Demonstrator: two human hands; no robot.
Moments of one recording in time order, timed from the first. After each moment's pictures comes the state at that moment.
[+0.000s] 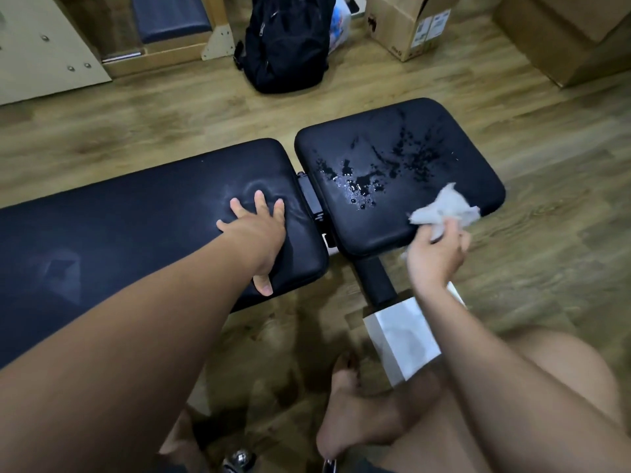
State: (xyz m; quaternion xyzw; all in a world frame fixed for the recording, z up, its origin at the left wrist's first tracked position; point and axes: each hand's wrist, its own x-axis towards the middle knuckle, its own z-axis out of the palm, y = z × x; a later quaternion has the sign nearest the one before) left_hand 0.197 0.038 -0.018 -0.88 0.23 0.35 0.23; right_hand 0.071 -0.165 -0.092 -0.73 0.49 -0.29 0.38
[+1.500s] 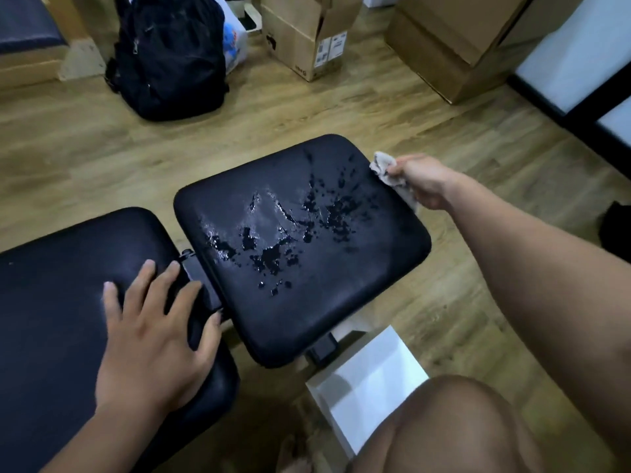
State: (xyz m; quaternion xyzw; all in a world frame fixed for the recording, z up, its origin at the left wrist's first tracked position) left_hand 0.207 0.019 -0.088 -0.95 0.30 0.00 -0.08; right_hand 0.201 -0.408 -0.035 -0.73 0.42 0.05 0.54
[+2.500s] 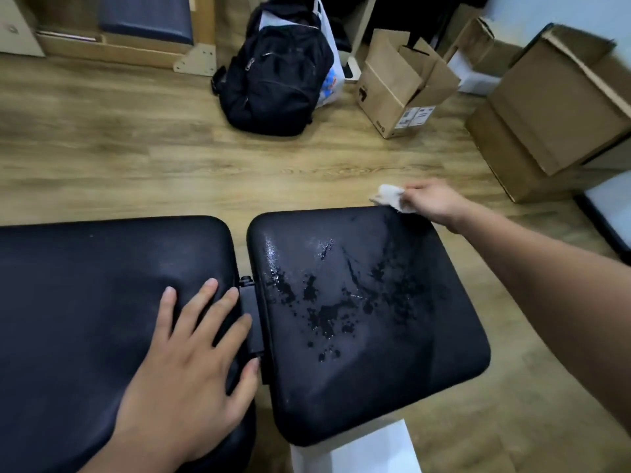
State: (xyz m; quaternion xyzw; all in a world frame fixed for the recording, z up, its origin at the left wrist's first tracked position) left_hand 0.206 0.019 -0.092 -0.94 0.30 -0.01 -0.14; right_hand 0.339 -0.362 -0.017 -0.92 0.24 0.13 0.27
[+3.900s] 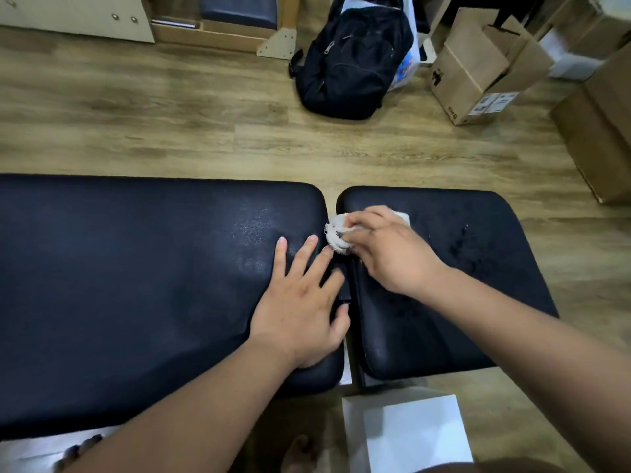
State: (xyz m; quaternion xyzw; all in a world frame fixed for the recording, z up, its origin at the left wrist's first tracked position) left_hand 0.203 0.019 -0.087 -0.95 0.29 0.01 -0.09; right_hand 0.259 -0.166 -0.056 -0.97 -0.20 0.04 0.09
